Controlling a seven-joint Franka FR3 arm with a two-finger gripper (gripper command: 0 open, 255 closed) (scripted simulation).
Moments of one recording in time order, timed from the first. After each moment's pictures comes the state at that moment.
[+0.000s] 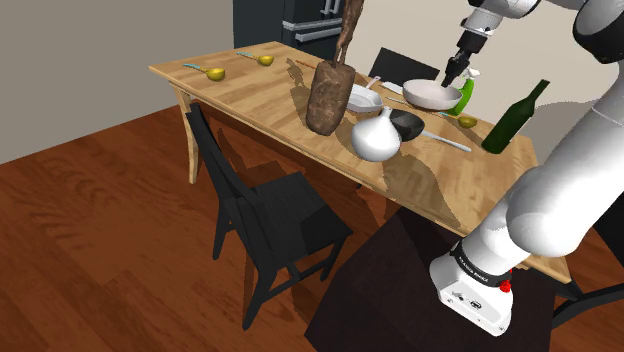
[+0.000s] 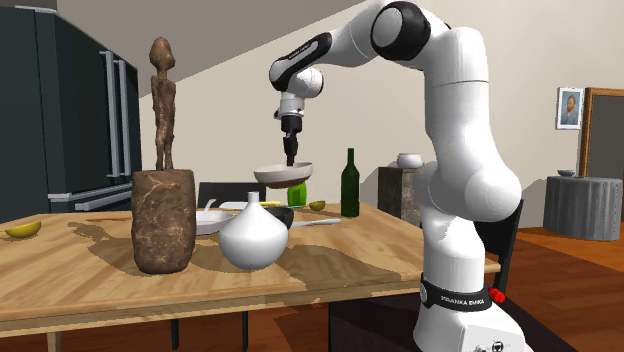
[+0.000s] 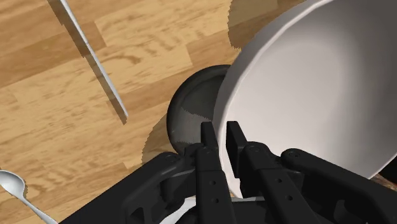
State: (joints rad) arm 0.06 0.05 -0.93 -1.76 0.13 1.72 -0.78
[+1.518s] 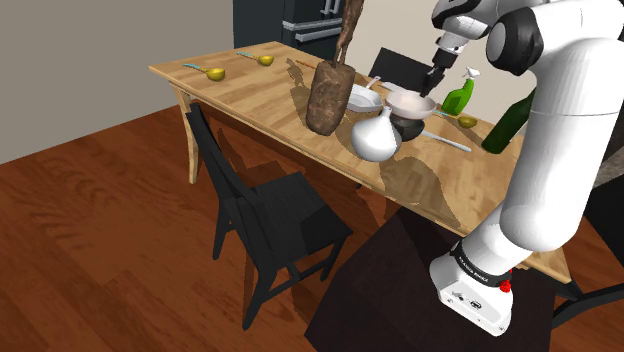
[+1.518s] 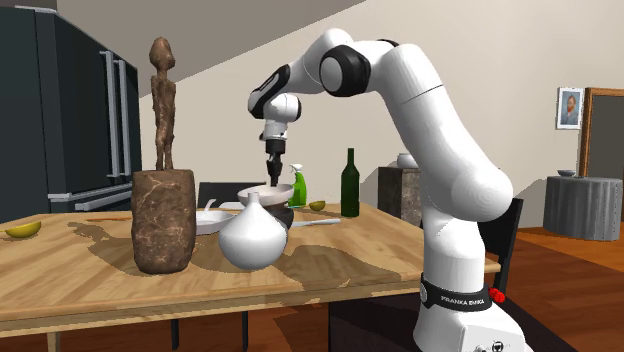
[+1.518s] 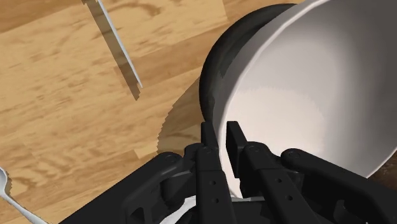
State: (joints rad) arm -0.10 0.44 -0.87 -1.57 0.43 1.77 -0.94
